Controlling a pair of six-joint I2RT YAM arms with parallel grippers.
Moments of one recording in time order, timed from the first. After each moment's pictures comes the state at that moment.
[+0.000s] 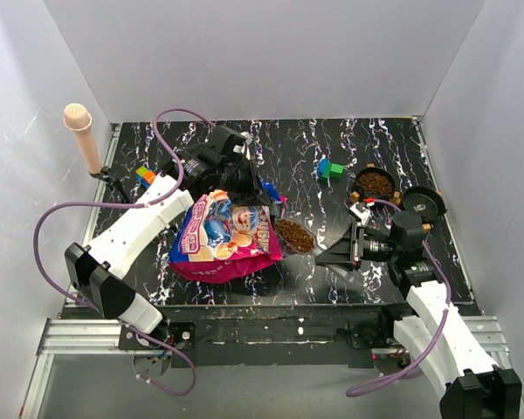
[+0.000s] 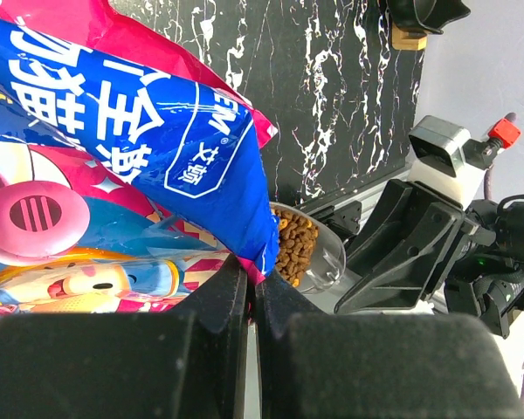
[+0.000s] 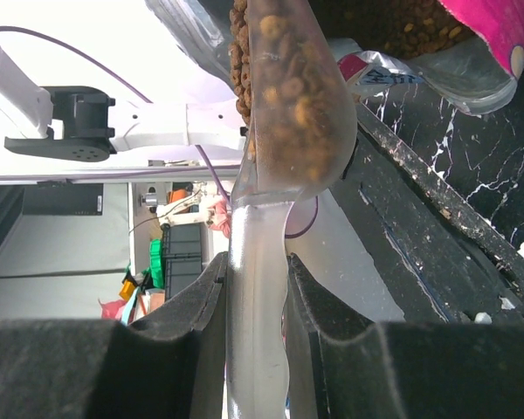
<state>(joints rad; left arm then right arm) -0.68 1.53 1.62 -0.92 0.23 -0.81 0.20 0.68 0.38 -0.07 -1.20 1.09</state>
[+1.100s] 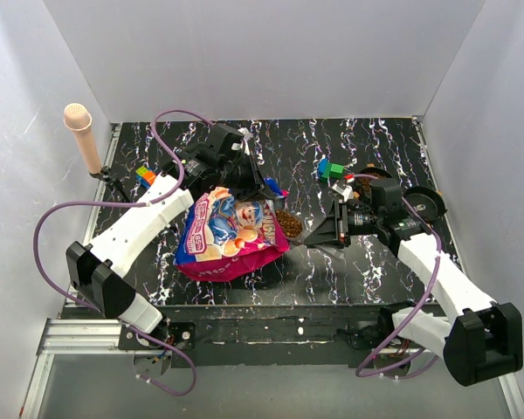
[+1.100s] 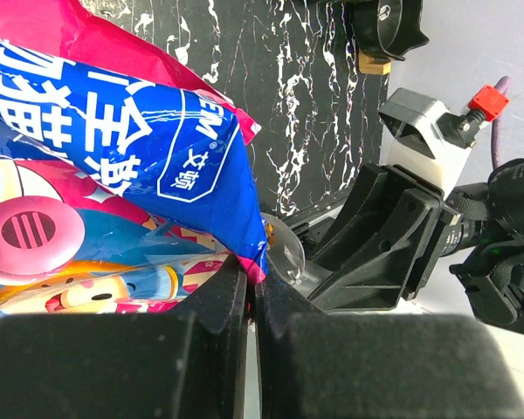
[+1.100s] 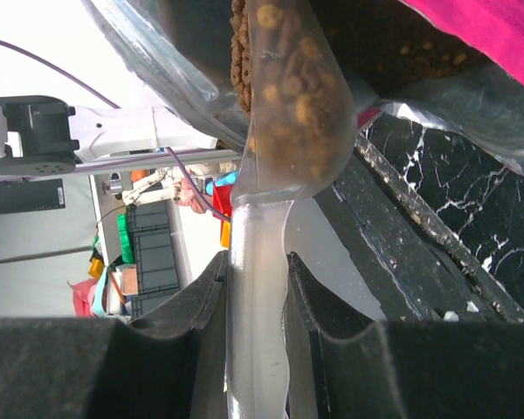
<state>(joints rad) -0.66 1.53 1.58 -0.81 0.28 -0.86 0.30 1.07 0.72 -0.36 -1.12 0.77</state>
